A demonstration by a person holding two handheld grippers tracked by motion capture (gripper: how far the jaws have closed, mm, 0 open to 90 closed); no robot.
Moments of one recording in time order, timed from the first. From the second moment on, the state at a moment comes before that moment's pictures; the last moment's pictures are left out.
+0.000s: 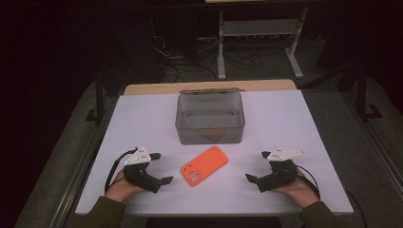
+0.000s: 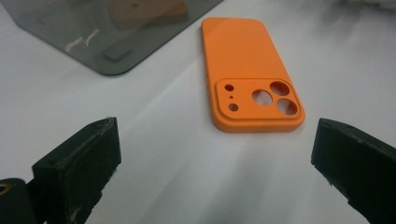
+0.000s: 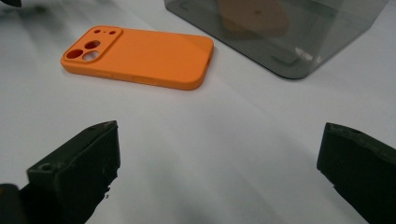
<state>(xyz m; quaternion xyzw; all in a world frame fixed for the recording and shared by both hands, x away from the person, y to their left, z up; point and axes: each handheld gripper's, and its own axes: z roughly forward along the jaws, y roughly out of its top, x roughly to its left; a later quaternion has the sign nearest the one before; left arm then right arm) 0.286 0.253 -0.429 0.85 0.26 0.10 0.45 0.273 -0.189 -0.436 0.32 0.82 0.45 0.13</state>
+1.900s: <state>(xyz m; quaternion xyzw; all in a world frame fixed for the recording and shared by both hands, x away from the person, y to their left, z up) 0.299 0.225 -0.415 0.85 0.26 0.08 0.45 0.274 -0.186 -0.437 0.31 0.82 0.45 0.14</state>
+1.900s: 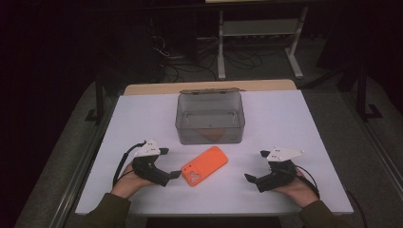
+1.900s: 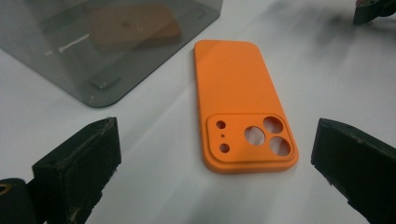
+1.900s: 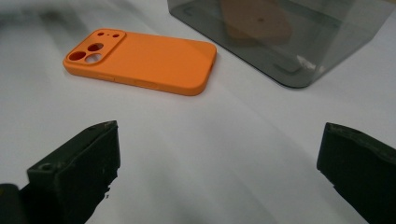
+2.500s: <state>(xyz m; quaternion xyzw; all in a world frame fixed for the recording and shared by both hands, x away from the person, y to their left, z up) 0.308 0.213 -0.409 0.85 0.26 0.08 0.45 0.277 -0.188 -0.437 0.32 0.82 0.46 0.14</state>
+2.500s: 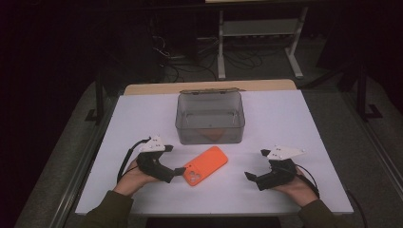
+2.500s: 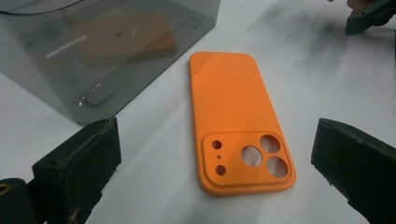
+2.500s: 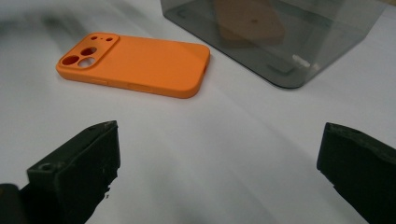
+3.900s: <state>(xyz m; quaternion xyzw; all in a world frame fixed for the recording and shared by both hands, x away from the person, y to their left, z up) 0.323 0.178 -0.402 0.86 0.23 0.07 0.44 0.278 -0.186 -0.438 0.32 0.82 0.45 0.14</state>
